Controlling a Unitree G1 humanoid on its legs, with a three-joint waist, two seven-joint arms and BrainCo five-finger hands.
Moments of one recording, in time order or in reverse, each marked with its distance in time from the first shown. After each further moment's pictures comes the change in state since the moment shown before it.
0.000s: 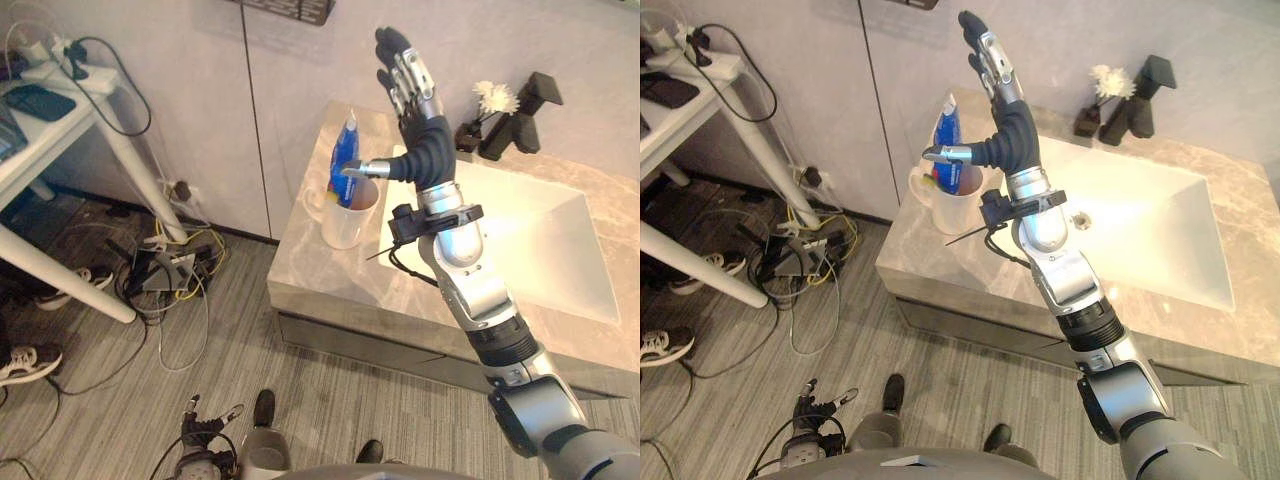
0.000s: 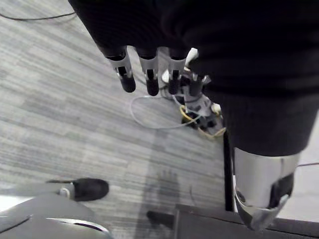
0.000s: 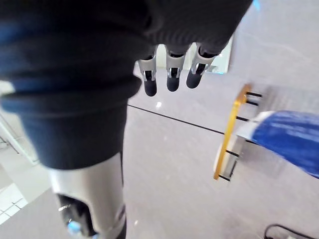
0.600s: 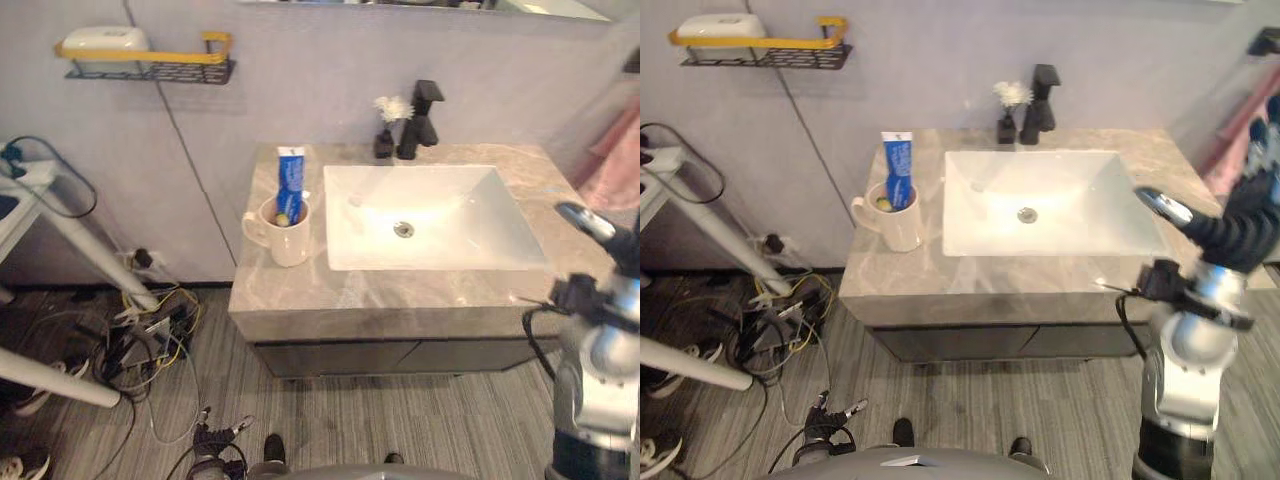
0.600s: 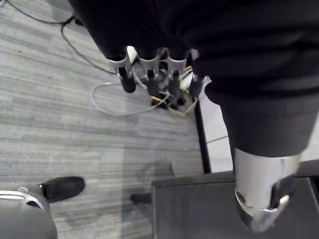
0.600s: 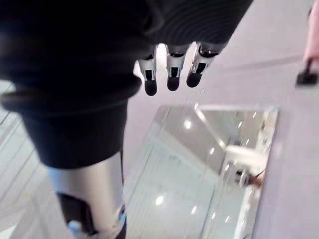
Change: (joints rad) left arm -0.010 -0.054 0.051 0.079 0.034 -0.006 -0.029; right arm 0.713 0.122 -0.667 -0.384 -0.072 -0.071 -0.082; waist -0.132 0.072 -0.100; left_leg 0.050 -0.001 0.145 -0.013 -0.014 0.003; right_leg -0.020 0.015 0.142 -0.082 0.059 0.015
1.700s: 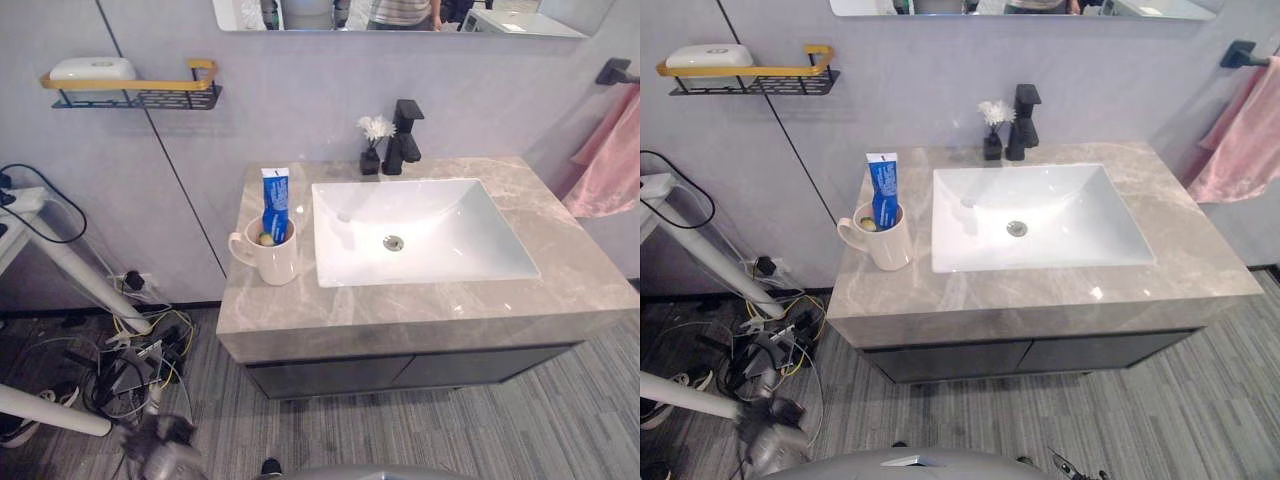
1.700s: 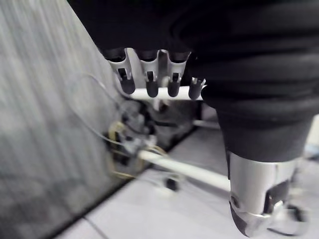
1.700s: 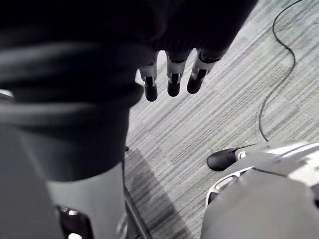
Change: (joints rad) left arm -0.150 -0.007 0.313 -0.297 -0.794 -0.137 0.168; right arm 0.145 0.188 0.059 1.544 0.082 0.197 0.008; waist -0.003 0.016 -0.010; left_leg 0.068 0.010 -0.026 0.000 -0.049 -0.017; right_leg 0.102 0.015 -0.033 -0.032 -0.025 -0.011
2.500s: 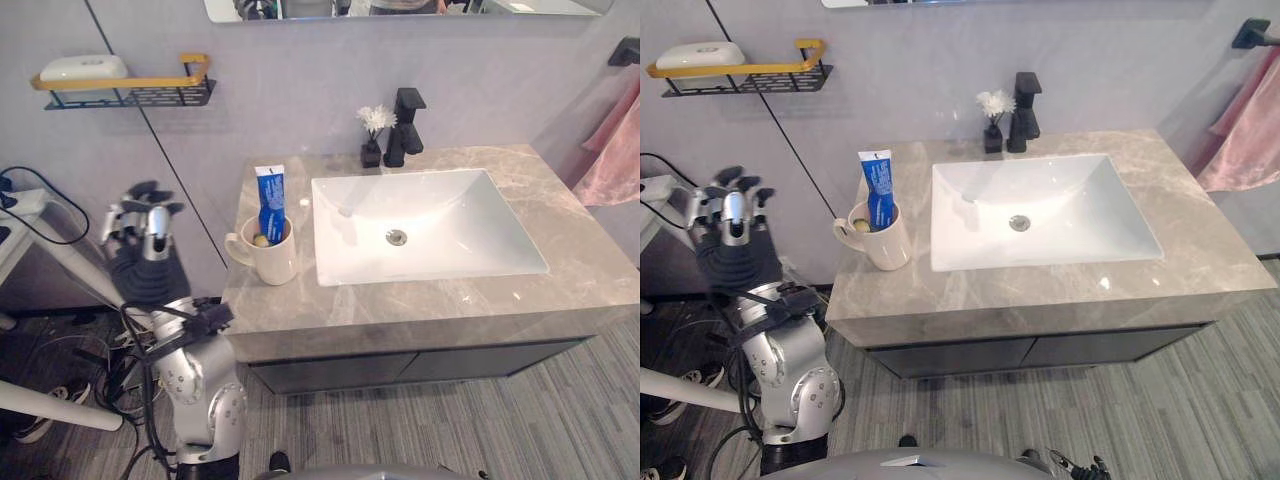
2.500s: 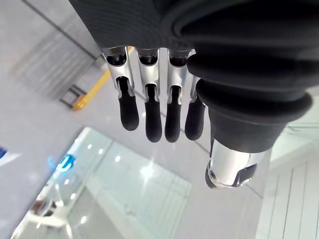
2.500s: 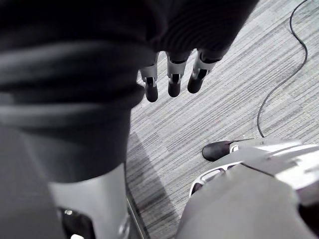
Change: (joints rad) left arm -0.048 -0.025 -0.621 -0.892 0.126 -0.168 -0.213; right arm -0.011 -0.055 0.077 0.044 0.001 -0.036 0.076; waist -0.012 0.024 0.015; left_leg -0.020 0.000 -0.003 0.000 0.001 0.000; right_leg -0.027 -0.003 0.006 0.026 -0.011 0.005
